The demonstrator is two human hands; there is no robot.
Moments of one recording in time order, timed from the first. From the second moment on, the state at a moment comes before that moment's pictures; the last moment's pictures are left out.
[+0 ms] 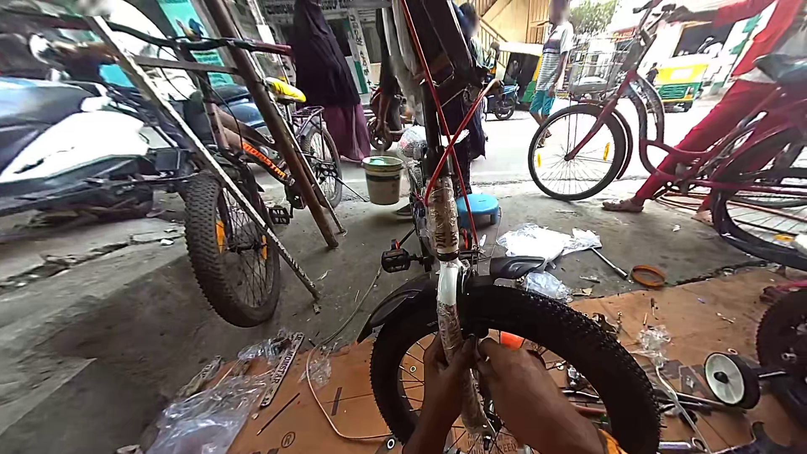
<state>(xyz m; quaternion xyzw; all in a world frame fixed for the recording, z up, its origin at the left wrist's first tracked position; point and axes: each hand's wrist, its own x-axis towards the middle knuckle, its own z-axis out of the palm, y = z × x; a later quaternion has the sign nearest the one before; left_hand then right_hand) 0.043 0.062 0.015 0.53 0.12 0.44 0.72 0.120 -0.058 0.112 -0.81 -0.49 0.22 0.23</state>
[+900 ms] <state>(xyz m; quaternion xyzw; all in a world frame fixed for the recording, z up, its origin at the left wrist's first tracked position) 0.043 0.056 0.030 0.53 0.17 0.42 0.71 0.121 -0.072 0.148 -0.82 -0.50 0.21 0.17</state>
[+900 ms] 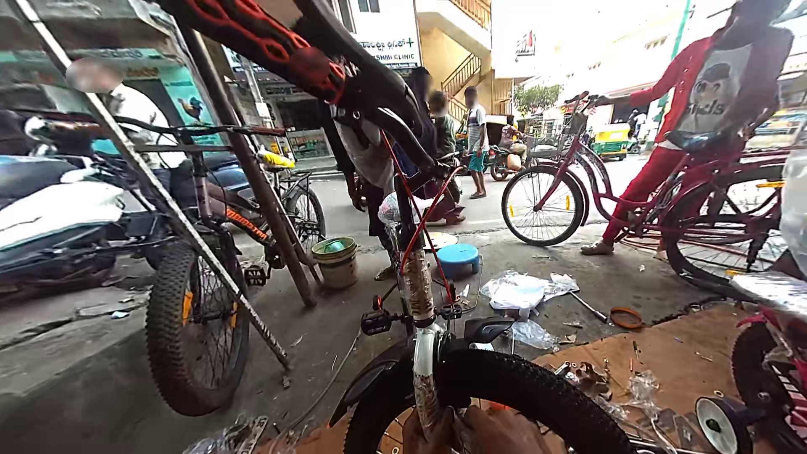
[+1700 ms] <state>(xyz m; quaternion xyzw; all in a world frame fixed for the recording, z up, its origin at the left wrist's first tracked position) 0.046 0.032 0.024 0.74 0.30 0.56 0.23 0.115 -0.049 0.188 -0.83 -0.55 0.10 -0.04</state>
